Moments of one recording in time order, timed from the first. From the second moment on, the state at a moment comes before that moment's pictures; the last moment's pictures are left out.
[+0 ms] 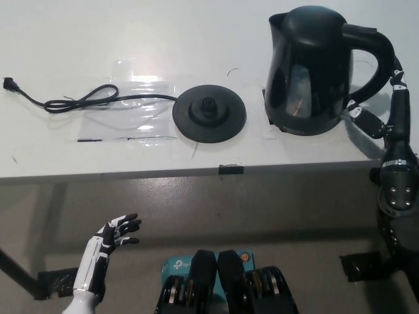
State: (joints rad) left_arm -0.05 0.12 0.00 0.27 0.04 -0.38 -0.05; right_arm -0.70 -0.24 0.06 0.80 -0.08 -0.43 -0.38
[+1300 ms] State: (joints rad) left_arm -0.06 0.13 0.01 0.29 -0.01 -0.41 -0.08; right_arm -0.20 -0.18 0.34 0.33 -0.31 -0.43 -0.46
